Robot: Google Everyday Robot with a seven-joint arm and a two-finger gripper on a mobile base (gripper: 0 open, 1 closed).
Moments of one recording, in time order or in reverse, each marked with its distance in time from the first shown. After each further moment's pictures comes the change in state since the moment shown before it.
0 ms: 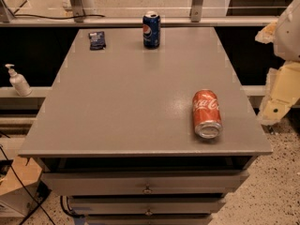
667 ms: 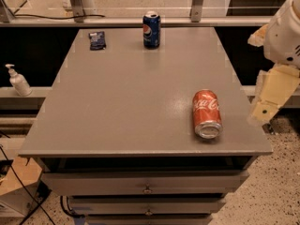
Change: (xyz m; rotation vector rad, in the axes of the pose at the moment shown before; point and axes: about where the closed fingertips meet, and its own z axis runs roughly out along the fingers) arm -0.011 0.001 0.010 -0.011 -0.019 0.009
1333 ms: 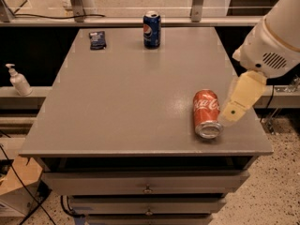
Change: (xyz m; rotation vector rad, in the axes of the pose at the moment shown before) arm -0.023 0.002 0.040 -0.090 -0.082 0.158
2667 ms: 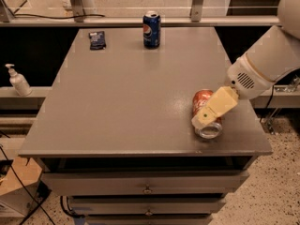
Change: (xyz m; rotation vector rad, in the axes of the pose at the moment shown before) arm 0.008 -0.004 0.077 -0.142 -0.077 0.392
